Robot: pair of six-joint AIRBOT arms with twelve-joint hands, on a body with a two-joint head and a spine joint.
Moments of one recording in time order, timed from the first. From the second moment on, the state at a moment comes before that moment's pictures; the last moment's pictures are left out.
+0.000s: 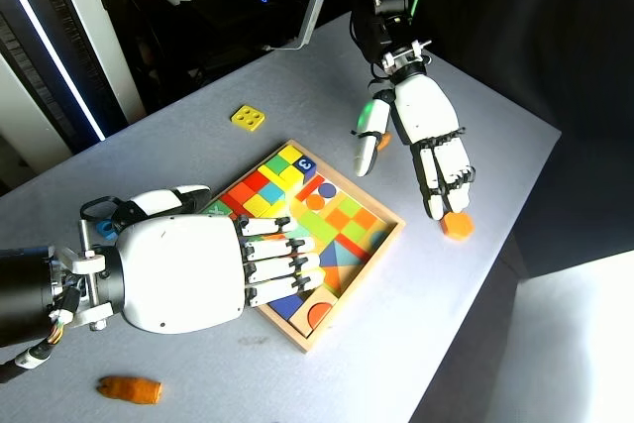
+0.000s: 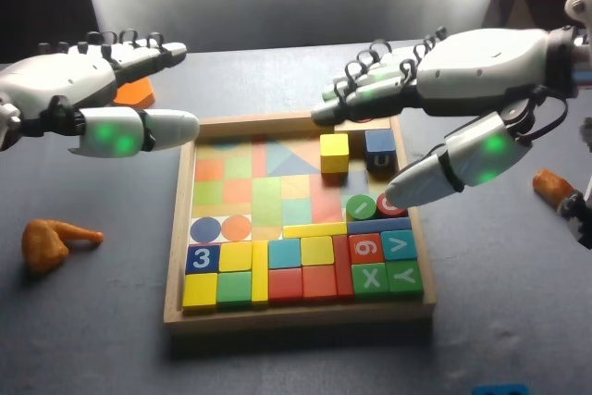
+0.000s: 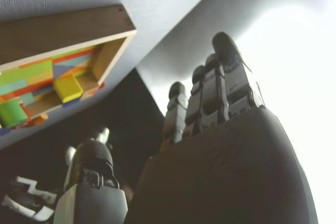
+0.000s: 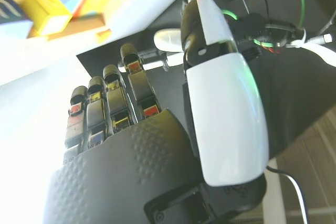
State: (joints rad) left arm 0.79 -1.05 1.38 -0.16 -0.51 0.74; right arm -0.30 -1.18 1.43 -1.32 0.56 0.45
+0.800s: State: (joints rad) left arm 1.02 -0.78 1.08 -0.27 -1.22 0.67; right arm -0.65 -0.91 1.25 -0.18 0.94 -0.20
